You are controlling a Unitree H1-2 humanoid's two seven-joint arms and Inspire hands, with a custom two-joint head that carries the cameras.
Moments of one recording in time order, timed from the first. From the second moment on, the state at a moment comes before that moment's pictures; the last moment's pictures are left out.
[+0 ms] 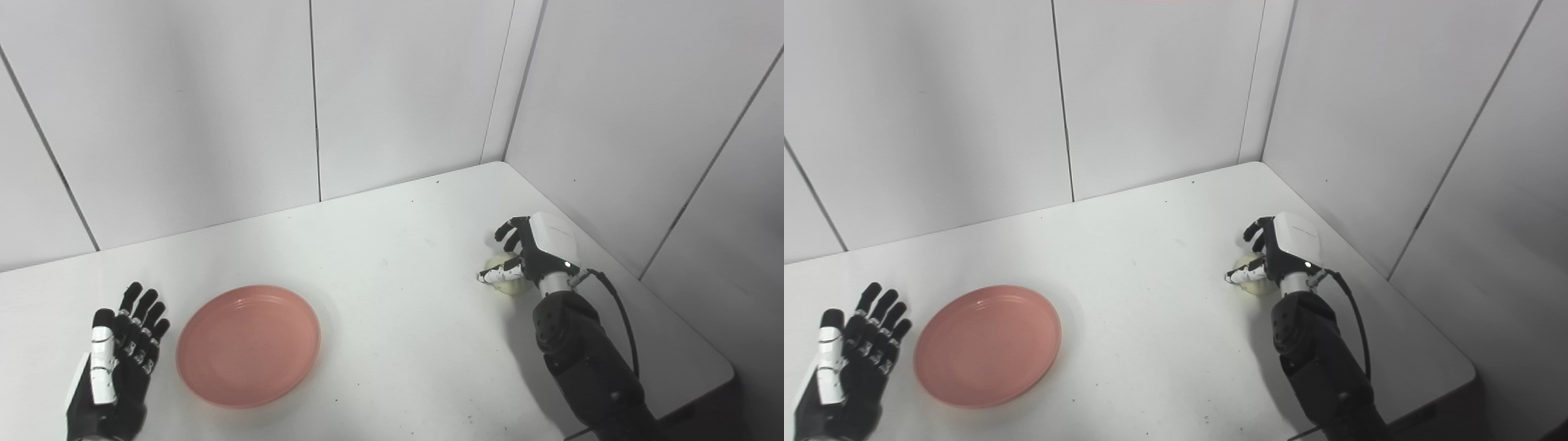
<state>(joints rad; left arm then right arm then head) -0.34 0.02 0.01 0.29 -0.26 0.03 -0.27 -0.24 -0.49 -0.14 0.12 -0.68 0.38 -0.15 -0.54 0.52</state>
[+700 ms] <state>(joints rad) -0.32 0.01 -0.02 0.26 -0.24 0.05 -0.27 -0.23 -0.47 -0.13 -0.05 -0.59 0.34 -0.21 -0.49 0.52</state>
